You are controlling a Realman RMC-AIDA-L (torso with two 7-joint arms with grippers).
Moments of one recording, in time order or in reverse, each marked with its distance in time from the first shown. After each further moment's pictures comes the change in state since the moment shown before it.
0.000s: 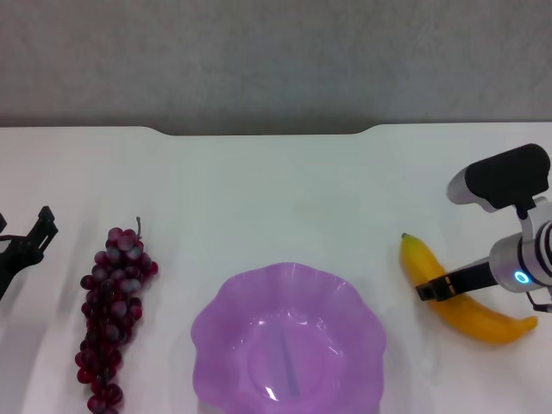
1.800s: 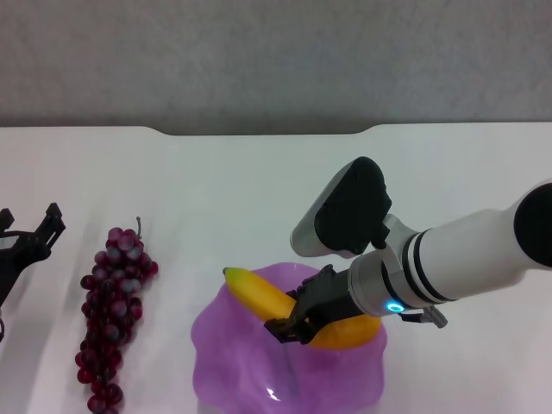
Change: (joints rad) left arm -0.016 -0.001 0.001 0.002 0.003 -0.019 0.011; right arm 0.032 0.005 -0.486 0.300 0.350 -0.014 -0.163
